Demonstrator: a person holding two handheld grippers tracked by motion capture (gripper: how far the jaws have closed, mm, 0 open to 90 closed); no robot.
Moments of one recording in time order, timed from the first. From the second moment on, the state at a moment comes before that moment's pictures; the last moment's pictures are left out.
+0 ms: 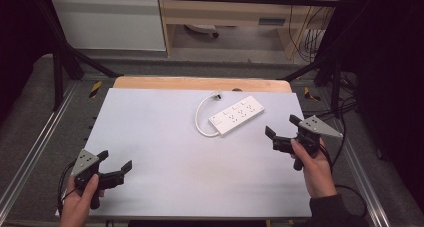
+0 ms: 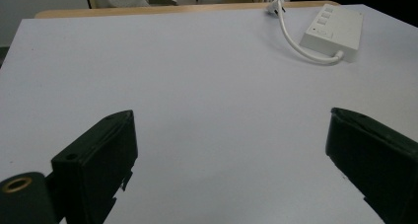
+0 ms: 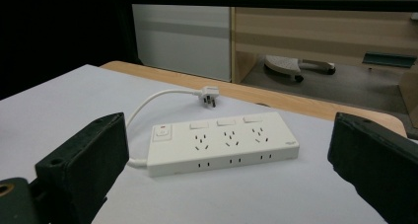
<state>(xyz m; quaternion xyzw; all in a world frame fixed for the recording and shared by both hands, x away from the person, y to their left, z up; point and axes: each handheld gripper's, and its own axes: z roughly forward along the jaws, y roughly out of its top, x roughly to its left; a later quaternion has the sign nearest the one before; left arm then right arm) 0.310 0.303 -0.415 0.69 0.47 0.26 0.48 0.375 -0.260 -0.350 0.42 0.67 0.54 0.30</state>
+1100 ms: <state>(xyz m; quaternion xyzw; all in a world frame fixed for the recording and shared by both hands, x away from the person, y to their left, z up) 0.310 0.303 -0.414 0.69 0.47 0.26 0.48 0.337 -0.264 -0.408 0.42 0.69 0.52 0.28</state>
